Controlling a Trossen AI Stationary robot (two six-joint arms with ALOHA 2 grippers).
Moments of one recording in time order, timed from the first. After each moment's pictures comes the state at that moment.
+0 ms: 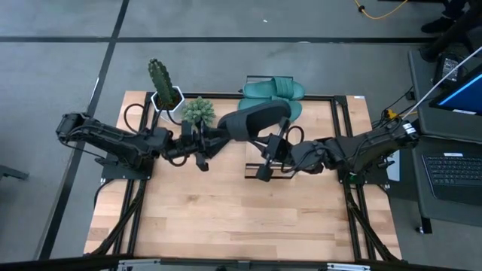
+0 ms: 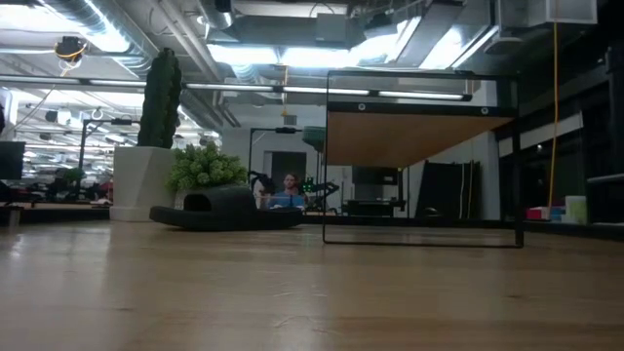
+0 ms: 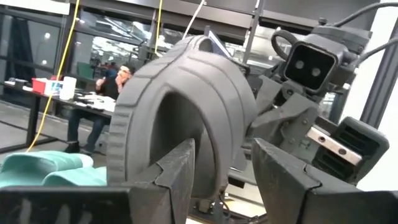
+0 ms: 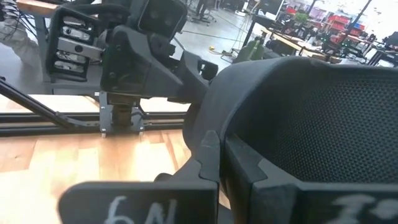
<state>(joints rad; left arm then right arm) -0.15 1.13 0.70 0.72 -0.38 -0.18 0.34 1.48 1.44 -0.20 0.76 -0.08</state>
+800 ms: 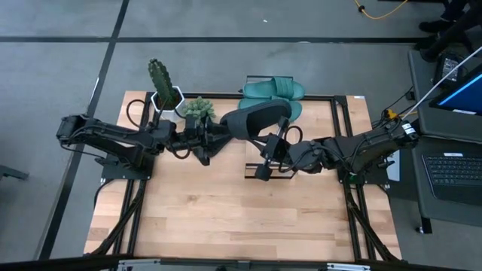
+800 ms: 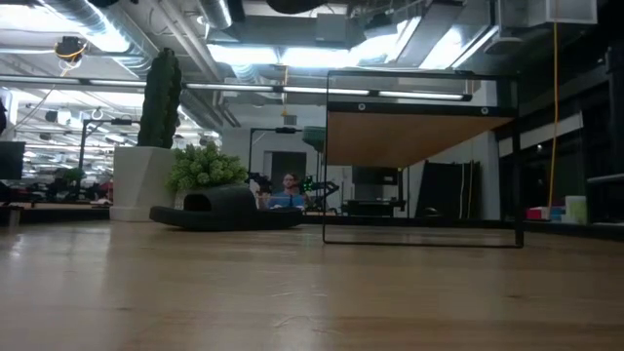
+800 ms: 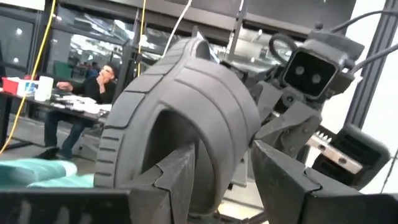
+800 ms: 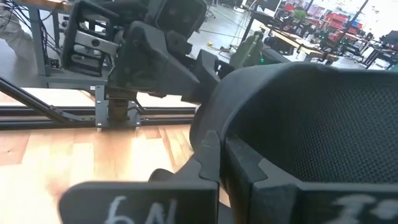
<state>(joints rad) -0.02 1.16 0.70 0.75 -0.19 -0.23 0.34 1.49 1.44 -0.21 0.77 -0.08</state>
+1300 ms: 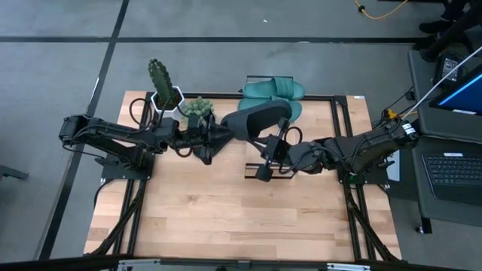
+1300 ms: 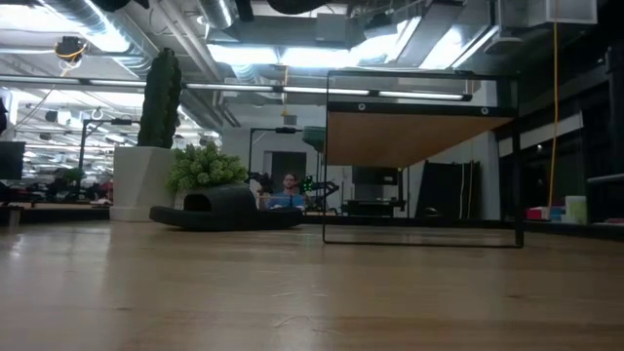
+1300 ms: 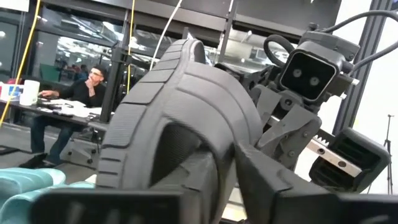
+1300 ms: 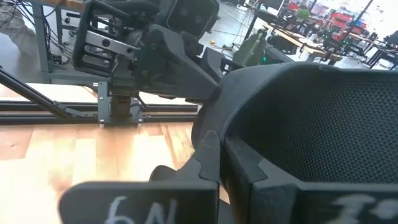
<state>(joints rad) 0.01 1.20 0.72 0.79 -0.11 -0.23 0.34 1.49 1.44 -0.23 0.76 -0.08</state>
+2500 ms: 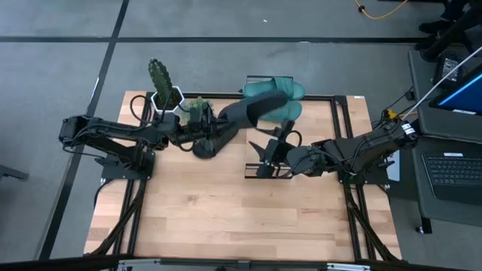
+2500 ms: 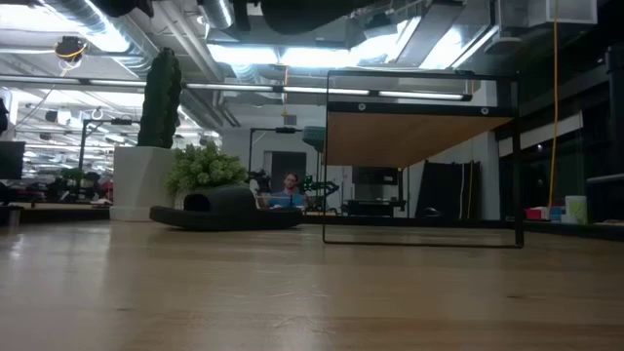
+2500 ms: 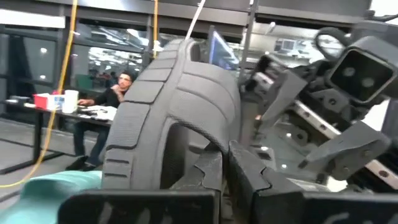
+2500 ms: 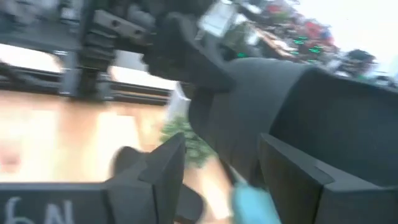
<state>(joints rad) 0.07 1.20 0.72 0.75 -0.14 -0.15 0.34 1.49 1.44 -0.29 0.92 -0.19</state>
